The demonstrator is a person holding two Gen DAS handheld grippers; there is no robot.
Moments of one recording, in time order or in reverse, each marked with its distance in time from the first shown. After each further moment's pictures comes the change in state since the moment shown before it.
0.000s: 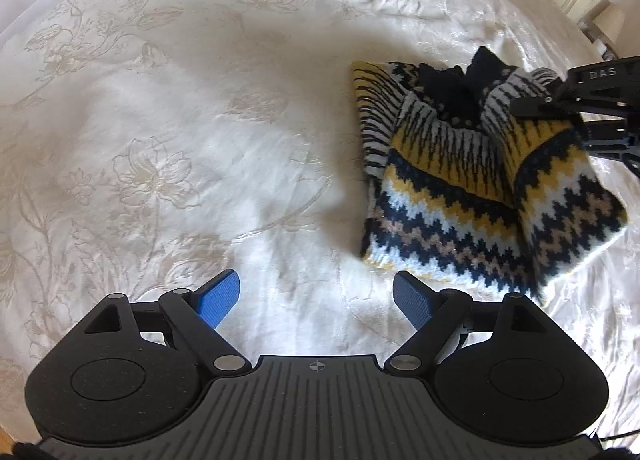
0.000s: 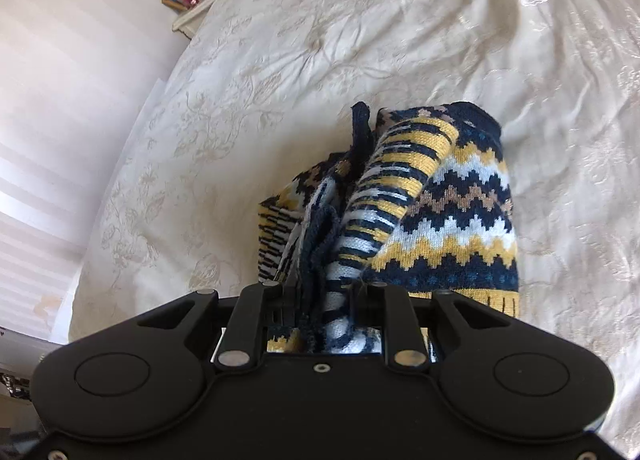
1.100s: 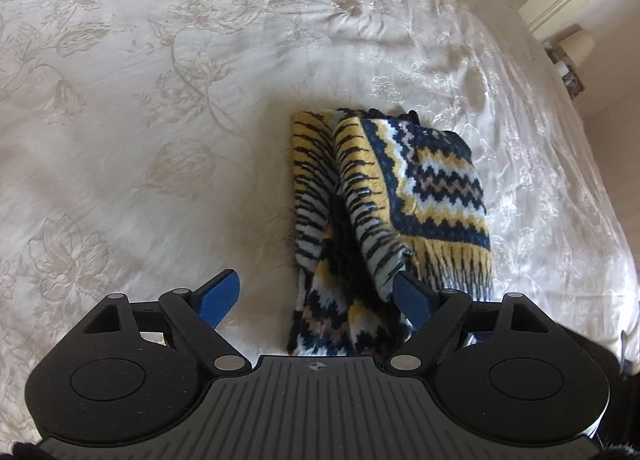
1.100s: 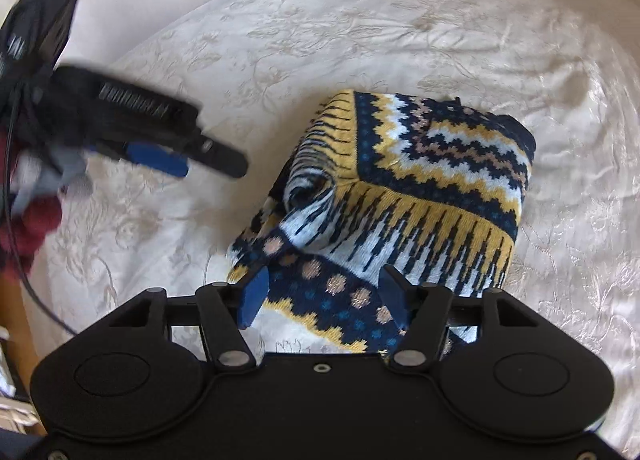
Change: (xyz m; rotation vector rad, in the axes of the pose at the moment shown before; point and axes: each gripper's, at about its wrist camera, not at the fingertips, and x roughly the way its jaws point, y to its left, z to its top) left arm 0.027 -0.011 0.084 -0.041 0.052 -0.227; right arm -0.012 0.060 -0.127 -0.579 -0.024 -0.152
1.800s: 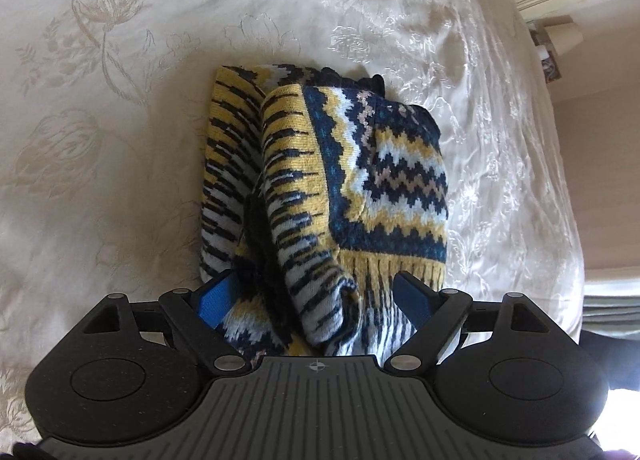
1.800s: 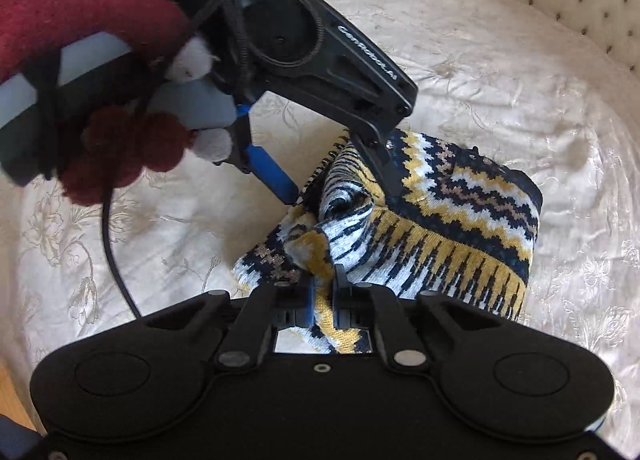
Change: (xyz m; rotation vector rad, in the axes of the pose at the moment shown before) left arm 0.073 -0.016 0.034 -0.101 0.202 -0.182; right arm 0.008 0.034 -0.006 -0.114 -0.101 -0.084
